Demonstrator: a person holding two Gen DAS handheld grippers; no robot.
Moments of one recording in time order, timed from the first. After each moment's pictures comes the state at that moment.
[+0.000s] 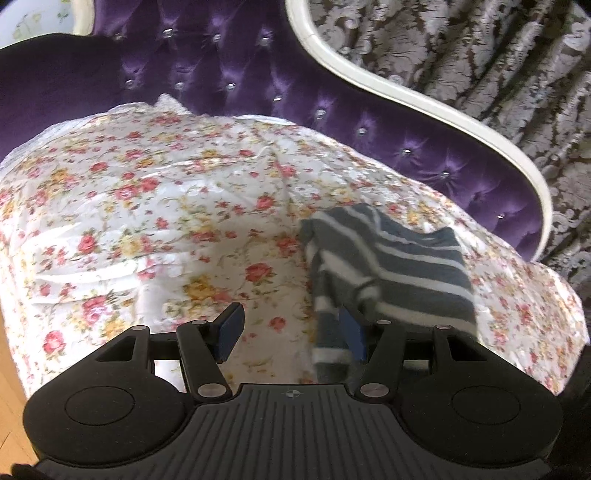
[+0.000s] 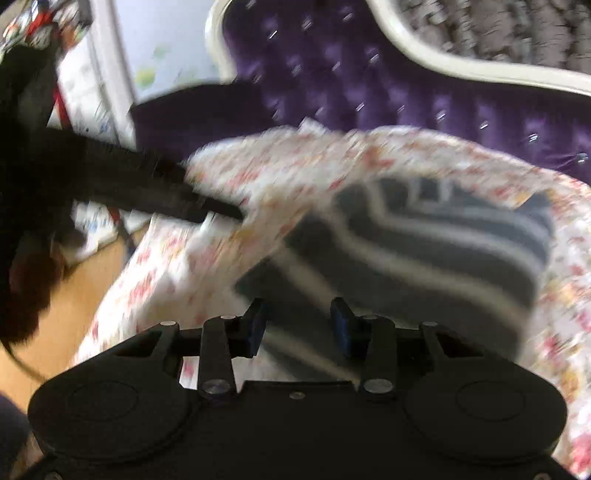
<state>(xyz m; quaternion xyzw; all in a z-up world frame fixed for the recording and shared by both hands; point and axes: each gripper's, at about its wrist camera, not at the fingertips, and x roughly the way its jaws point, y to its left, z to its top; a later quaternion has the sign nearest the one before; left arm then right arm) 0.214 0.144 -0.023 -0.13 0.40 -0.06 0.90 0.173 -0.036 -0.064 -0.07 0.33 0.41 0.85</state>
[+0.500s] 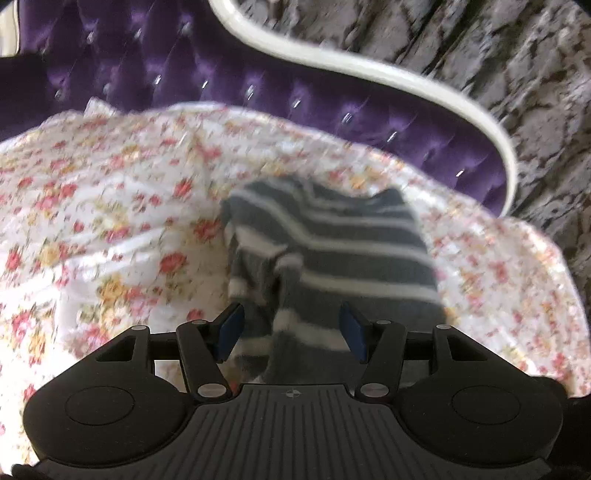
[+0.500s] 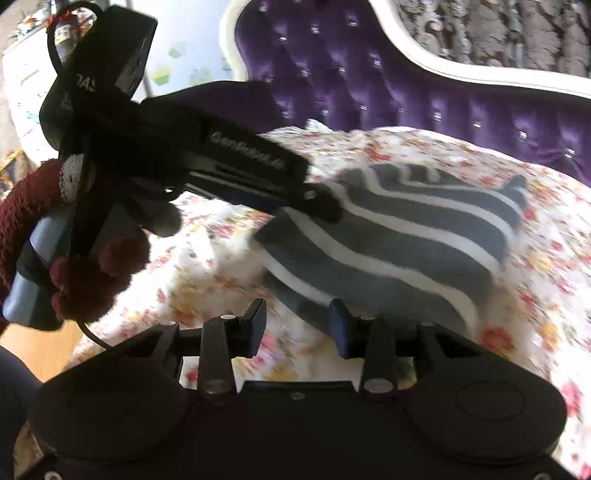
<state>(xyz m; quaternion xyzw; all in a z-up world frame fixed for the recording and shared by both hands) 0.226 0.093 -0.046 -0.09 0.42 -0.12 0.90 0.139 -0.078 -0.059 -0.06 0.32 0.40 0.86</state>
